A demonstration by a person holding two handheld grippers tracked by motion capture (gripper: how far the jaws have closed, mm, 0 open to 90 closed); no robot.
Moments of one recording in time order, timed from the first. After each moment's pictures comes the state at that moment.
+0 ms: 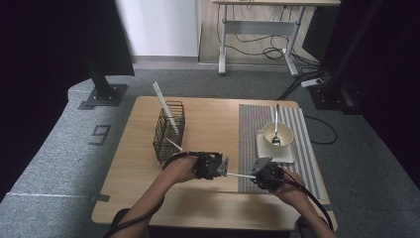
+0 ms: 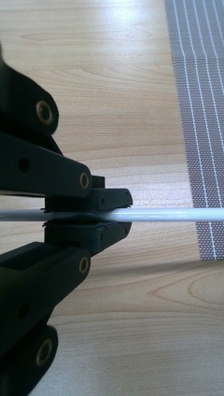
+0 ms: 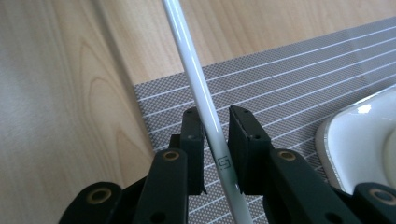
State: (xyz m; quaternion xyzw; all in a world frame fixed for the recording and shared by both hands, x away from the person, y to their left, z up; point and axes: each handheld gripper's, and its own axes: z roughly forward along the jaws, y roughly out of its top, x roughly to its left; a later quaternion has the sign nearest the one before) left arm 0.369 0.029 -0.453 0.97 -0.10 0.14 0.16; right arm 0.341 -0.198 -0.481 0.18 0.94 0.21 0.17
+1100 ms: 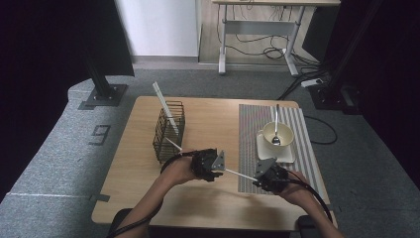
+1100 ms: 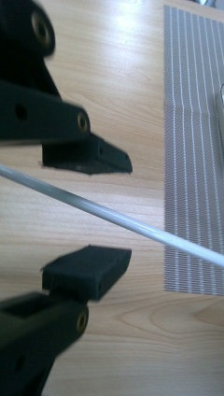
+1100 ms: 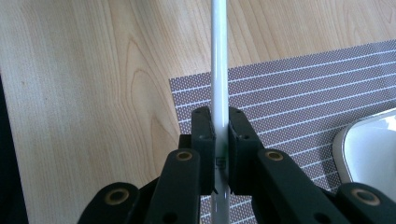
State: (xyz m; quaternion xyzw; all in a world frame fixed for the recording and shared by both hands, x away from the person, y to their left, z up) left arm 0.369 0.042 -0.449 0.95 -0.01 0.17 0.25; right arm 0.333 -0.206 -0.468 0.14 0.95 0.23 0.13
